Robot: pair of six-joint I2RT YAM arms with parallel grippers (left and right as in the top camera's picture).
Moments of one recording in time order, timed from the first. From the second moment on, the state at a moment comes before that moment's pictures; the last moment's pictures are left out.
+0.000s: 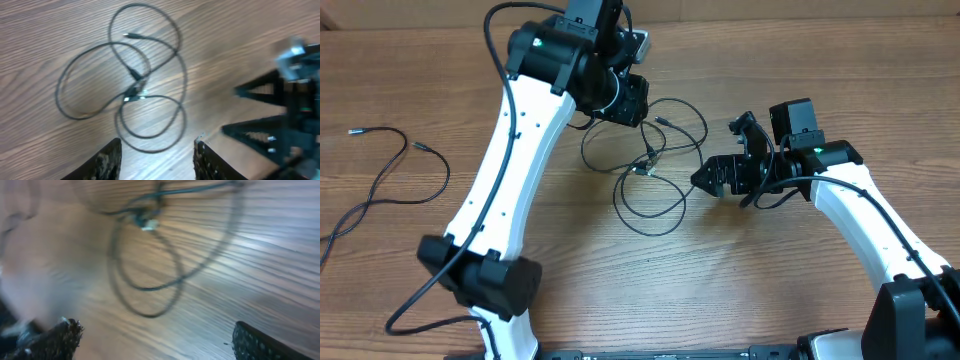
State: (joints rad) left arm -0.38 1.96 2.19 -1.41 0.24 -0.09; right arm 0.18 1.56 1.07 -0.70 -0.56 0.12
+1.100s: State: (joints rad) left arm -0.55 2.42 2.18 -1.32 -0.01 0.01; right arm 0.15 1.56 1.07 -0.77 -0.21 0.33
